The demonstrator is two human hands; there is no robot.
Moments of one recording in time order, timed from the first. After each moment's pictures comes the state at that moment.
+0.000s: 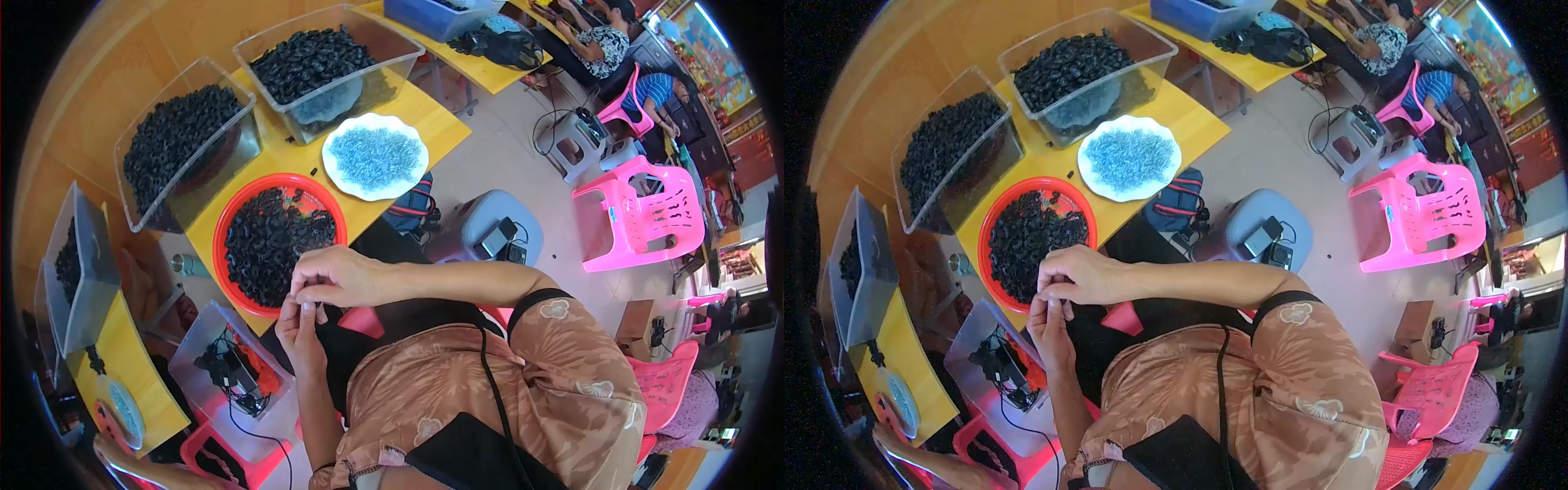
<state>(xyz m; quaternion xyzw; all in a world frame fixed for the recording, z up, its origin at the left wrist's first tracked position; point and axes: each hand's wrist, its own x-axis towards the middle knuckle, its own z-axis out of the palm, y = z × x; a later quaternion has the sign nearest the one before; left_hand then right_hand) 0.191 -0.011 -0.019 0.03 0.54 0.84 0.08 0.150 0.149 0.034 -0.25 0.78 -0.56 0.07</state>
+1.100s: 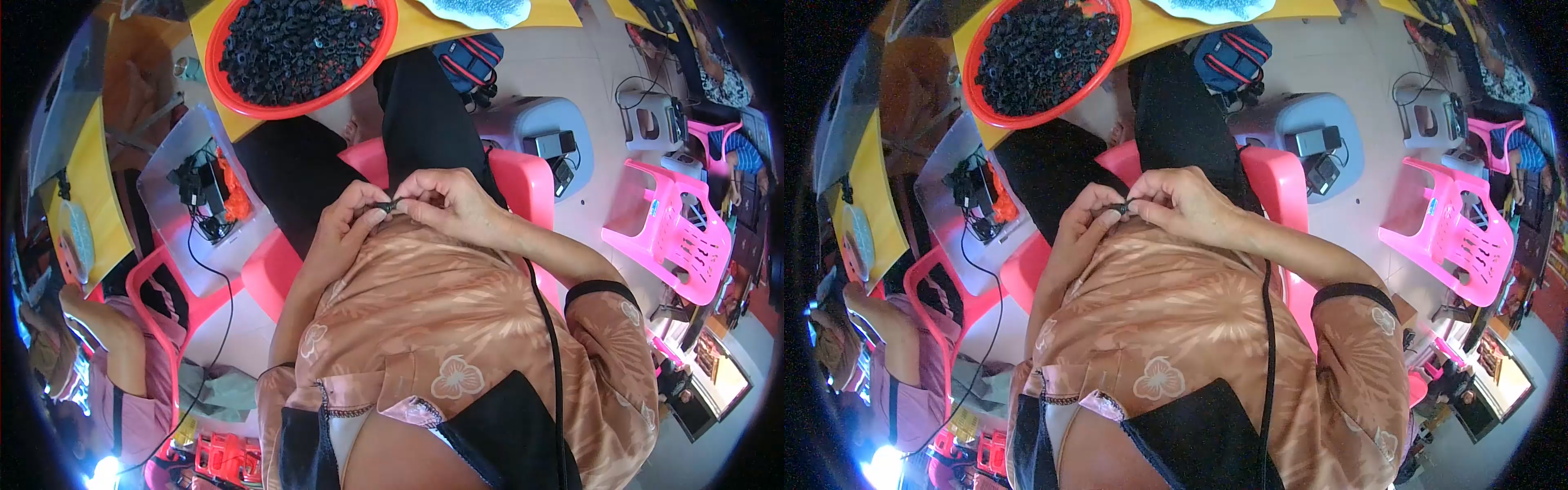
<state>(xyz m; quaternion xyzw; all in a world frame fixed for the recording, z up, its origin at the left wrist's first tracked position) 0.291 -0.012 -0.042 0.06 0.63 0.70 0.33 0.292 0.197 -0.019 -0.05 0.75 -0.61 0.25</state>
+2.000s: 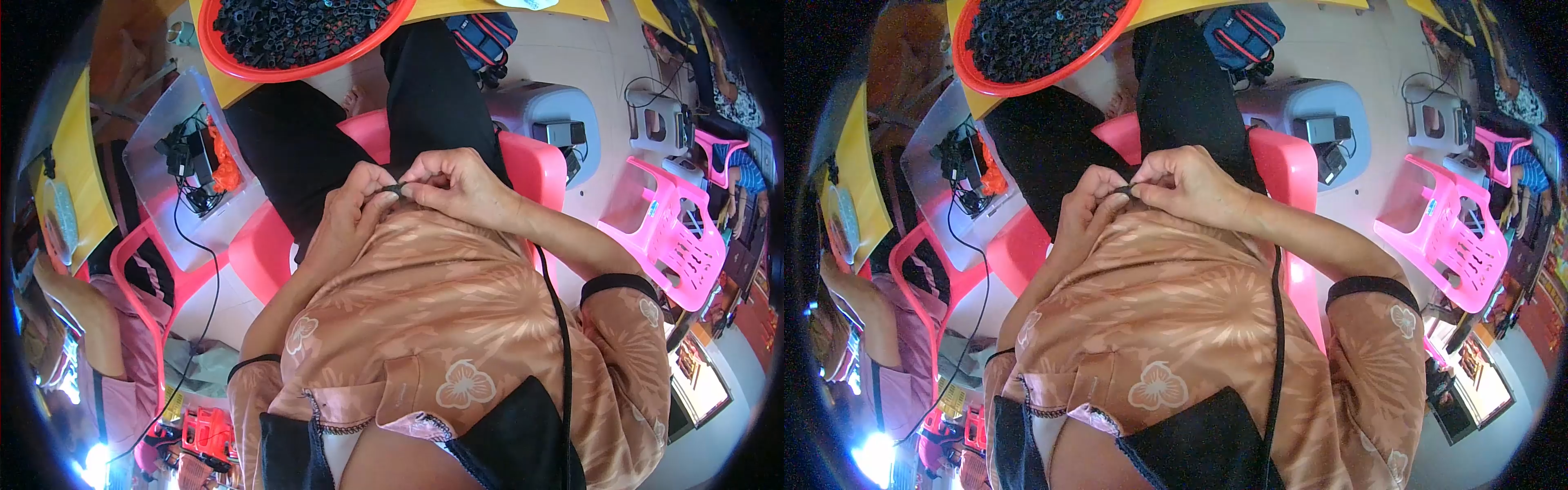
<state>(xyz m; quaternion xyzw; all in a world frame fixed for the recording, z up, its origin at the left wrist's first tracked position) 0.303 -0.004 -0.044 0.07 0.71 0.64 0.28 0.288 0.198 -0.028 -0.02 0.71 -0.61 0.34</state>
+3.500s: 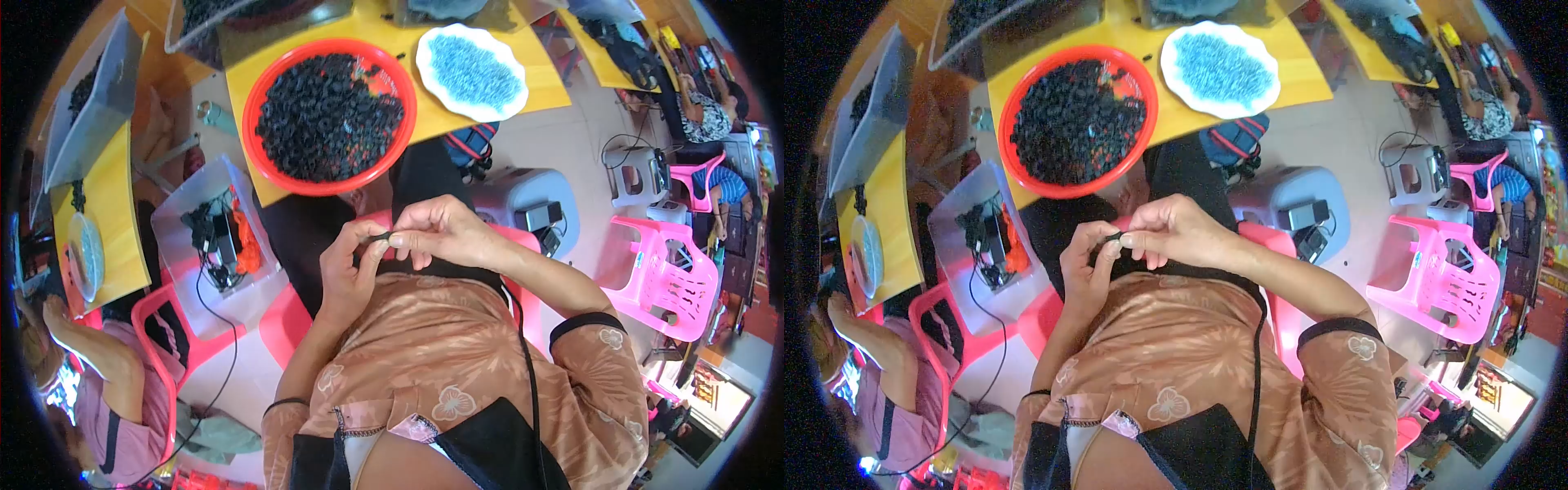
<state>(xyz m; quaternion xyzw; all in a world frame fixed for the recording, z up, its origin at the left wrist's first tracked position) 0.254 0.000 -0.021 0.09 0.73 0.68 0.05 0.218 0.190 0.014 -0.03 0.63 -0.67 0.39</state>
